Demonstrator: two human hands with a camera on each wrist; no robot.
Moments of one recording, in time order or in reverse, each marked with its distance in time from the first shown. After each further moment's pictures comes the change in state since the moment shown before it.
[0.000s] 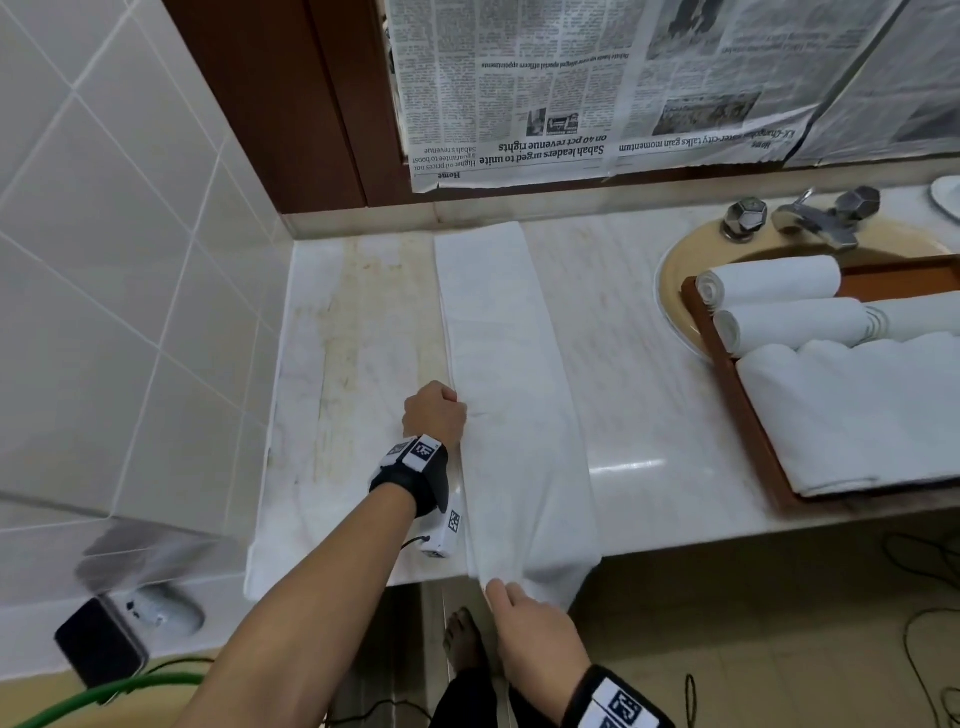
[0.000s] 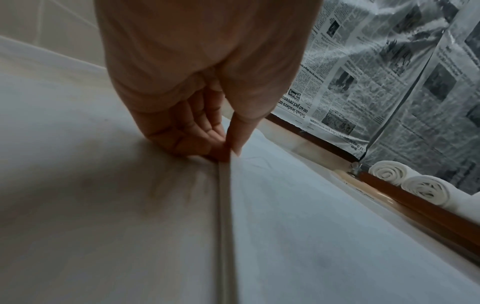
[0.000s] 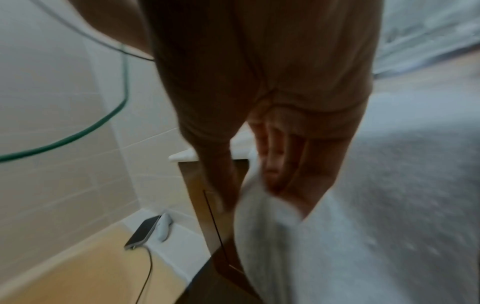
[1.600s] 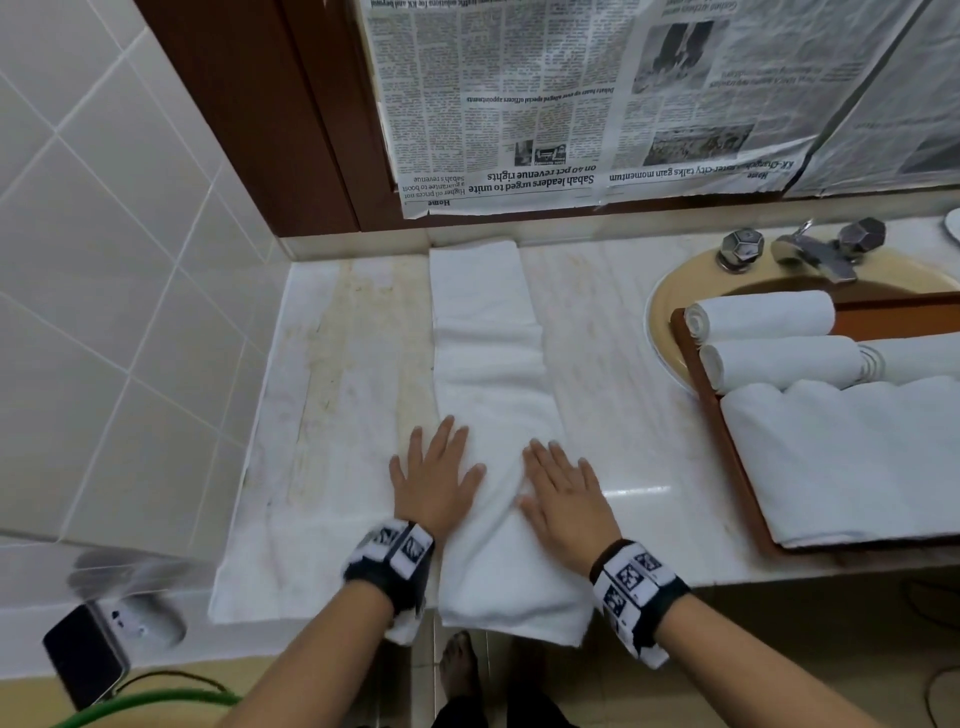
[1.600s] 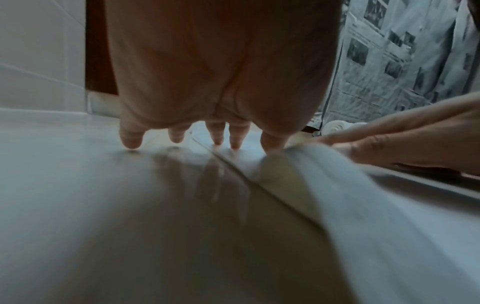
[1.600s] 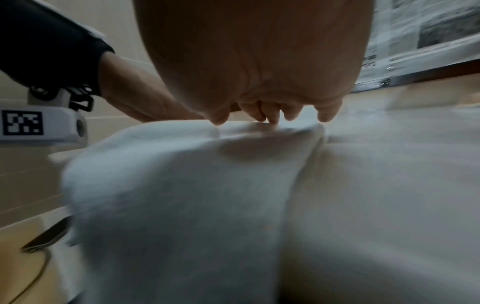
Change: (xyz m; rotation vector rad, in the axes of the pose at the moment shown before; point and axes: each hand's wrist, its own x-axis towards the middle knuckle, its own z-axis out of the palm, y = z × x) left_hand -0.054 -0.014 0.028 0.543 -0.192 0.314; right_hand 0.090 0.134 -0.084 -0.105 0.350 -0.072
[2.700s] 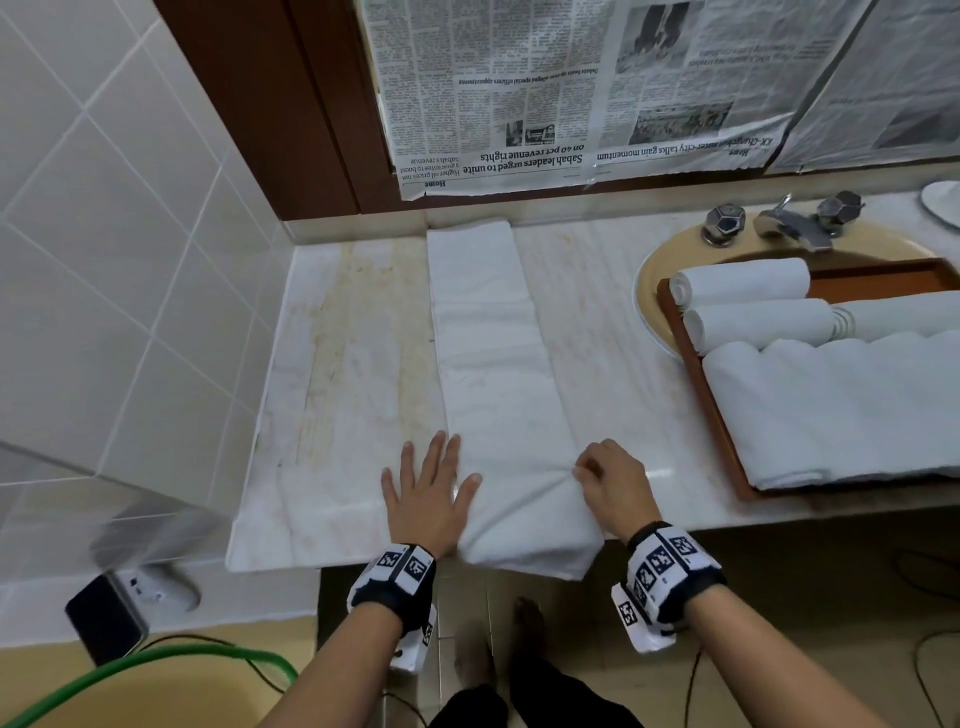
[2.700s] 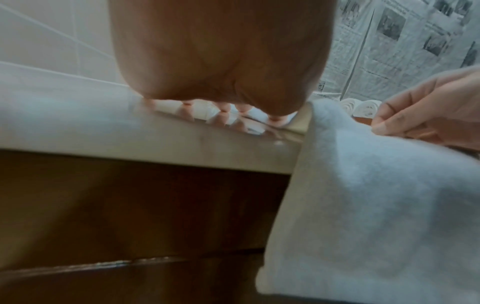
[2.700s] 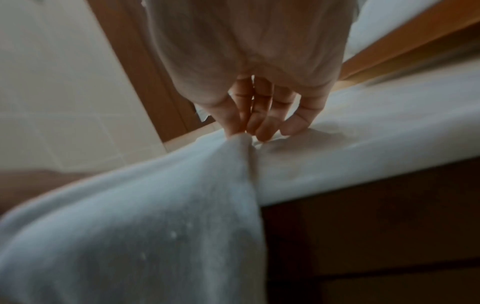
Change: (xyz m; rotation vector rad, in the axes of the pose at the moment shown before) left_hand -0.064 -0.017 0.052 0.025 0.116 -0.052; right_hand -0.047 0.038 0.003 0.479 0.362 0.225
